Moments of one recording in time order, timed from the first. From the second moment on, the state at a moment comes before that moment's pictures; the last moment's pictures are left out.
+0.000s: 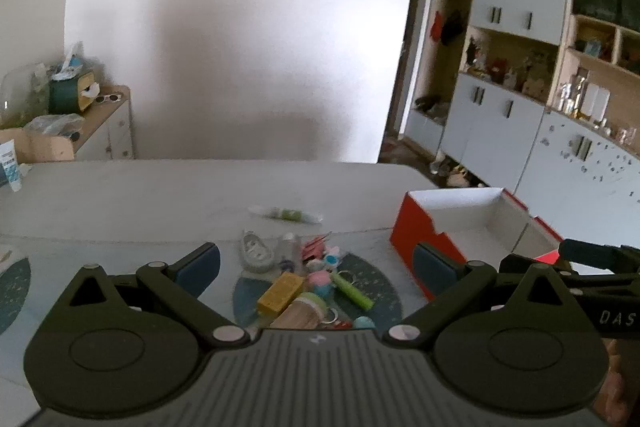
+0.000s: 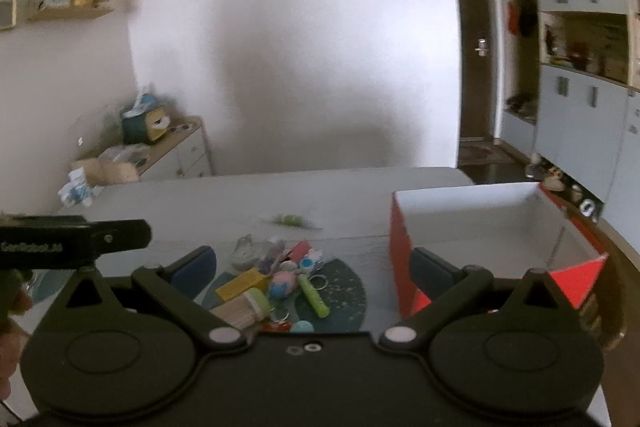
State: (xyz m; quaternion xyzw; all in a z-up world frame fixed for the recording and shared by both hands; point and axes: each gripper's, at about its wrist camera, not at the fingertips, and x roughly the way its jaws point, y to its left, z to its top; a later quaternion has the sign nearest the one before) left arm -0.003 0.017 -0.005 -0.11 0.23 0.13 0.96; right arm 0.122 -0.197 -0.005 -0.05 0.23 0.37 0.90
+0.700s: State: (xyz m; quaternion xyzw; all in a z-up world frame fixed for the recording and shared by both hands) left arm 0.076 0.047 -0.081 -0.09 0.32 0.13 0.93; right arm 0.152 -0.131 -0.098 -0.18 0.35 0.49 0.78
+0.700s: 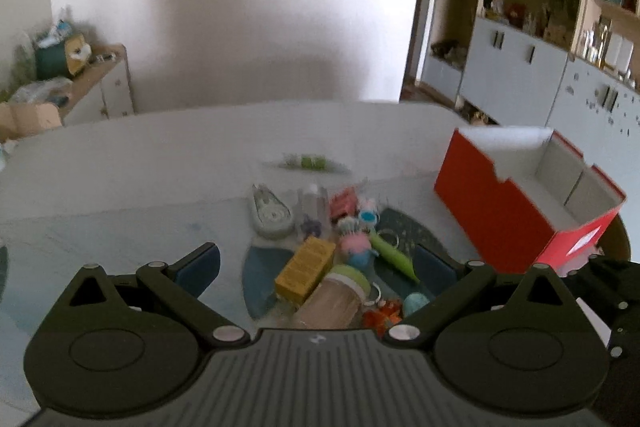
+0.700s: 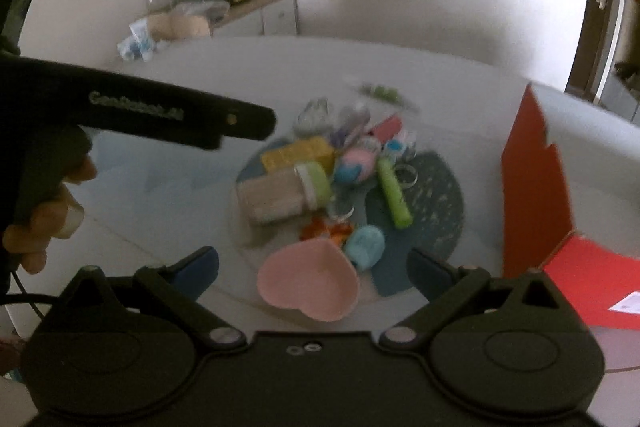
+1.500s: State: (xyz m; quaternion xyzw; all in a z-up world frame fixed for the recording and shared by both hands) left arm 0.128 0.054 -0.164 -0.10 0.43 0.11 0.89; right arm 0.161 -0.102 -0.149 -0.23 0.39 0.50 0.74
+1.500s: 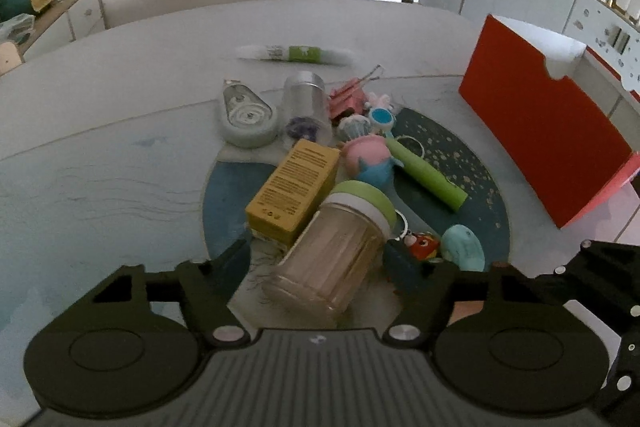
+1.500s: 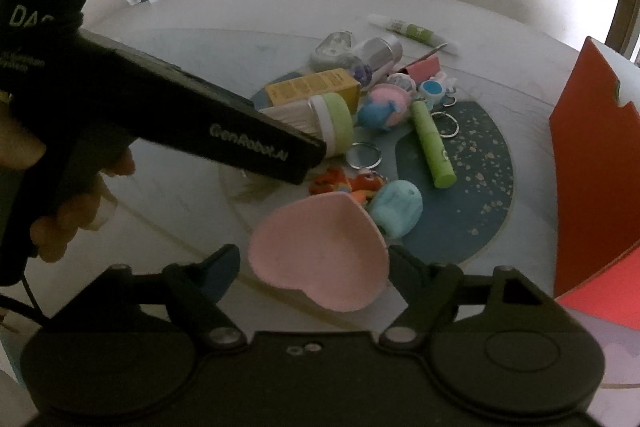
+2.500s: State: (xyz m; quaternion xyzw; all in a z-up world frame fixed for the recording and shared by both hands) left arm 0.105 0.043 -0.155 -0.10 0.44 0.10 0.89; right arm 0.152 -0.129 -0.114 -0.20 0.37 0.47 0.78
